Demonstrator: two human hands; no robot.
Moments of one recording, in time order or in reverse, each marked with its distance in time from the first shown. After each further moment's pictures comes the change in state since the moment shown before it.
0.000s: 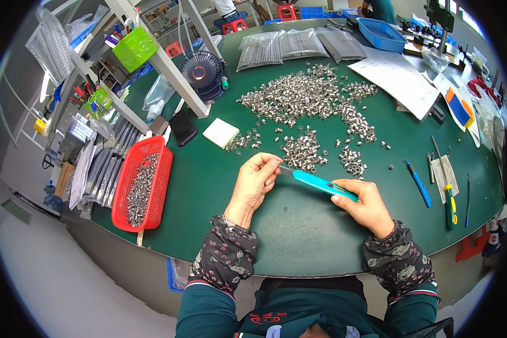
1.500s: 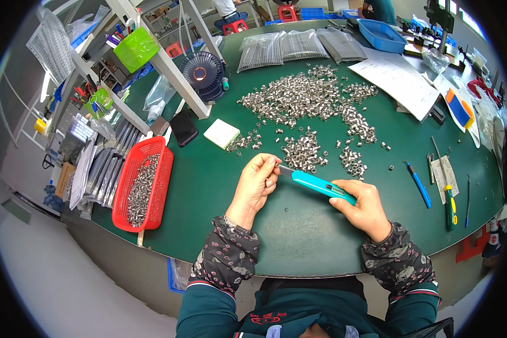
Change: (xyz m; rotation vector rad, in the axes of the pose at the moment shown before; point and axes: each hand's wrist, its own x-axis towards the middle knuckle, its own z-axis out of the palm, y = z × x) left_hand -0.001 -0.002 0.001 -0.101 0.045 -0.049; right_hand -0.003 -0.004 0.005 -0.125 0.104 -0.099
